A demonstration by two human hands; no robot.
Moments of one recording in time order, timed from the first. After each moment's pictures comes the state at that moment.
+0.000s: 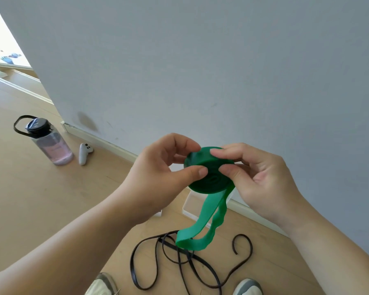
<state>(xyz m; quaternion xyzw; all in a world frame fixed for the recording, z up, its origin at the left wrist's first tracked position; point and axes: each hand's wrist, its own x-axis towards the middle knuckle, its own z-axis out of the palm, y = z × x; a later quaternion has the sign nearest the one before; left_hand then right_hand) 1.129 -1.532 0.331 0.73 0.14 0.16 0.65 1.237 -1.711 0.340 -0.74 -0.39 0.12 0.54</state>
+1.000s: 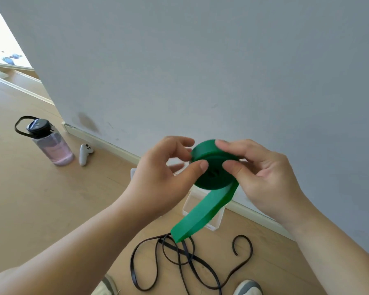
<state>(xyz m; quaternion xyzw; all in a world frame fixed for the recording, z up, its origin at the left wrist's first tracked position) 1.128 -1.539 0.322 0.74 0.14 0.22 0.63 1.241 -1.711 0.342 -0.74 -0.37 0.10 0.56</state>
